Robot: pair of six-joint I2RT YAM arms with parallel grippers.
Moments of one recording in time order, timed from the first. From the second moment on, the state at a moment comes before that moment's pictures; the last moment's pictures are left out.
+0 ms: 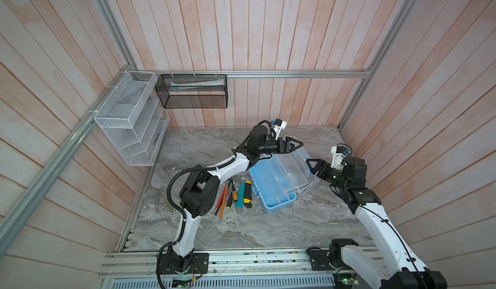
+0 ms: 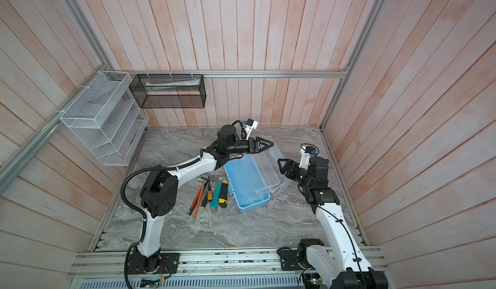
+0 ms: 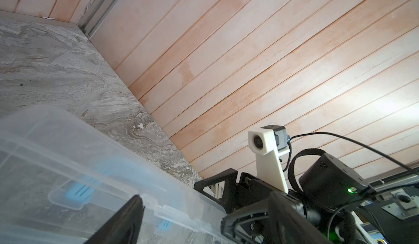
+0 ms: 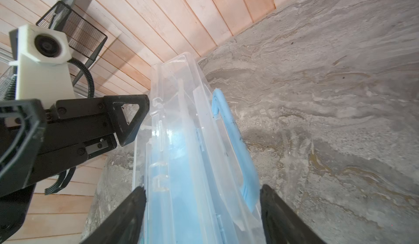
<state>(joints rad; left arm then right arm) -0.69 2.13 1.71 0.35 0.78 -0.83 0.04 0.93 0.69 -0.21 -0.38 0.57</state>
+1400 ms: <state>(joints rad) -0.56 1.78 1.13 -0.08 0.29 -0.51 0.16 1.00 0.75 -0.33 -0.18 0.49</state>
